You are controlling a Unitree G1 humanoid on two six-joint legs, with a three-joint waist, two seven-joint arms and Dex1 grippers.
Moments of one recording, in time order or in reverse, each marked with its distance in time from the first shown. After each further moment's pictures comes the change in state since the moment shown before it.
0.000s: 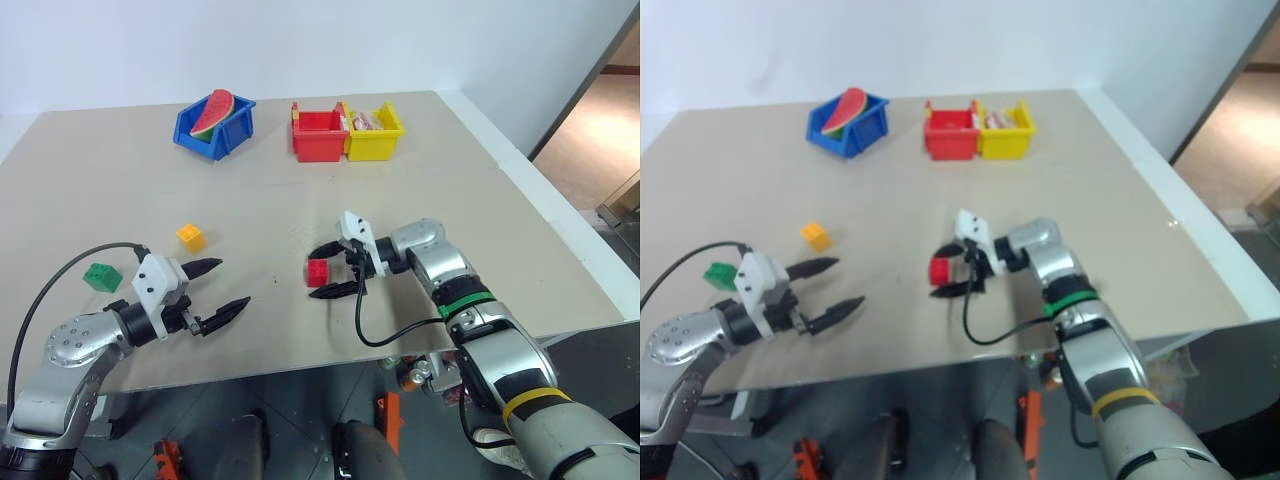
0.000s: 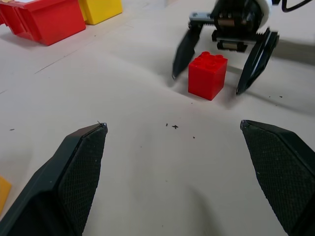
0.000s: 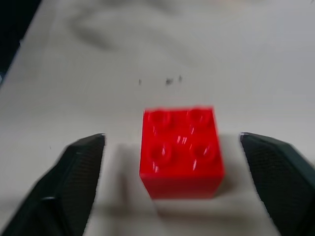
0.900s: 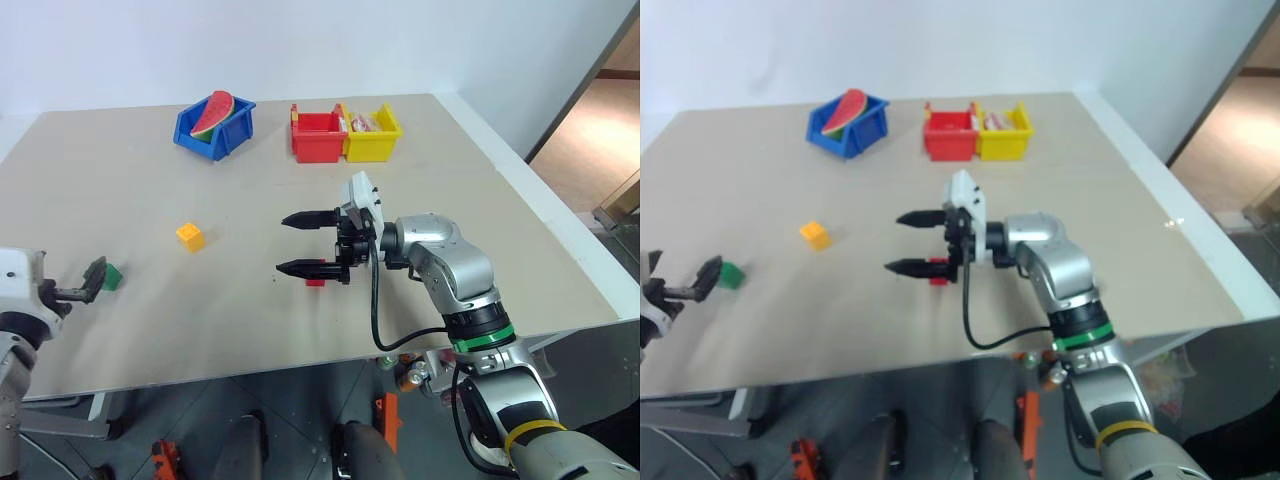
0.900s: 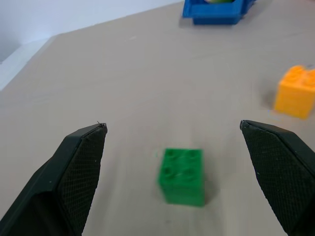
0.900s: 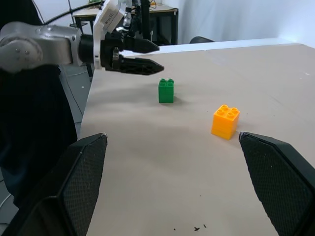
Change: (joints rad) left arm 0.099 -0.021 0.447 0.050 0.037 0.213 0.451; right arm 0.197 0.010 -0.087 -0.723 0.276 0.425 -0.229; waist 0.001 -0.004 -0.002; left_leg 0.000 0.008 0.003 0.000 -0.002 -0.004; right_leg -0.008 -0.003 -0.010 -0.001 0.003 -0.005
